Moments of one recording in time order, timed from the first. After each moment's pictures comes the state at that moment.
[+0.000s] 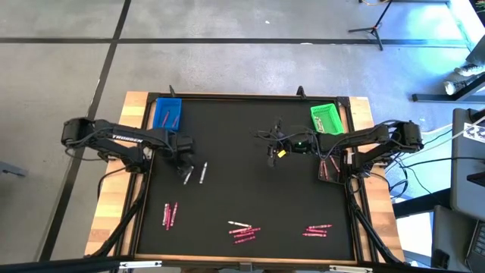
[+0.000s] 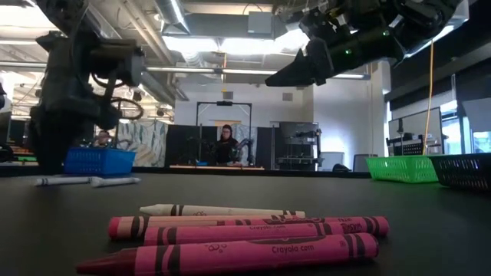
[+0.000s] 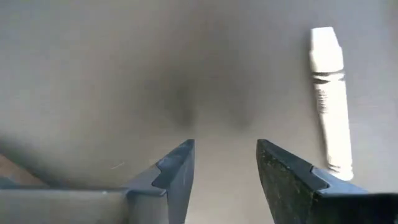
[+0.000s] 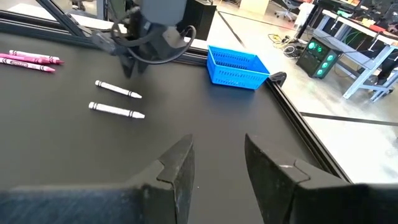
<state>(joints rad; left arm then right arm) 0.17 1.23 0.55 -0.86 0.11 -0.72 -0.09 1.44 0.68 0.49 0.10 -0.24</state>
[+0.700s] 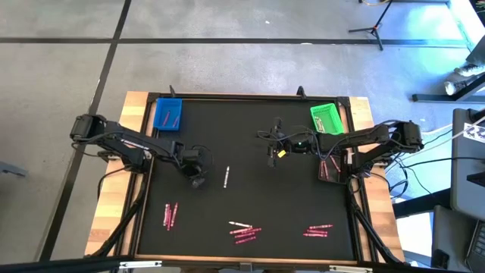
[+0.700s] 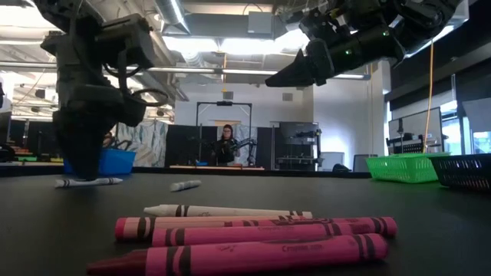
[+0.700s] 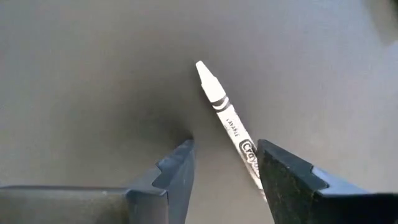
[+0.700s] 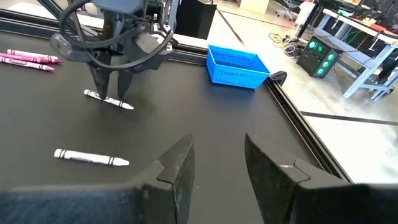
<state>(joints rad) -0.03 1.38 0.58 -0.50 0.08 -0.81 -0.09 1.44 0.68 0.49 0.10 -0.24</state>
